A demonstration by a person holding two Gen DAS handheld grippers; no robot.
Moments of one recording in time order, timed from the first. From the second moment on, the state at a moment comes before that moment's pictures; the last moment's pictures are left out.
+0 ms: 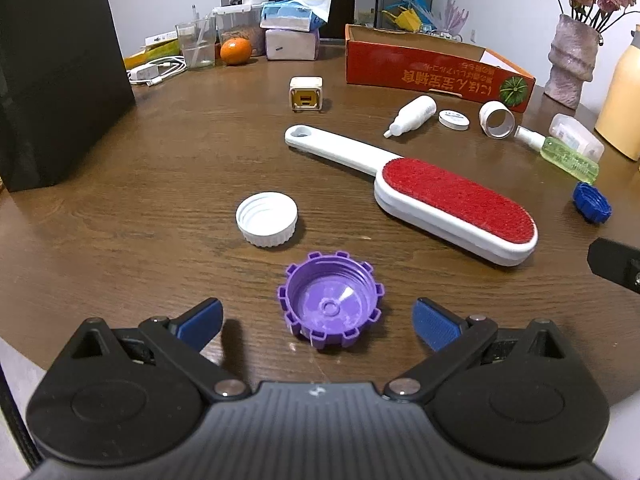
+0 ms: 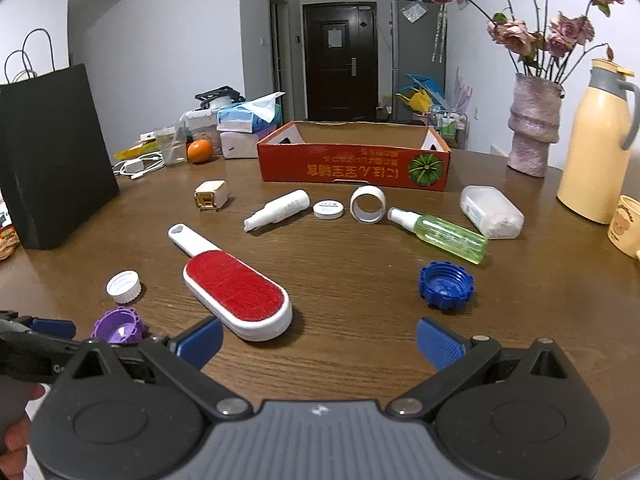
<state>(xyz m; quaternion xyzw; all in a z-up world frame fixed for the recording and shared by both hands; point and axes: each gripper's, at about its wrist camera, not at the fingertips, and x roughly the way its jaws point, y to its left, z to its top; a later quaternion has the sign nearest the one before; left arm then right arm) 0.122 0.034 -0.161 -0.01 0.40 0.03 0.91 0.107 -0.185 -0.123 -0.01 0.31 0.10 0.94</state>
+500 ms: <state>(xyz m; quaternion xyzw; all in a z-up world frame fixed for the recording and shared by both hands) 0.135 0.026 -0.167 0.00 0.38 0.02 0.92 0.121 -0.175 -0.135 -0.04 0.28 0.11 0.95</state>
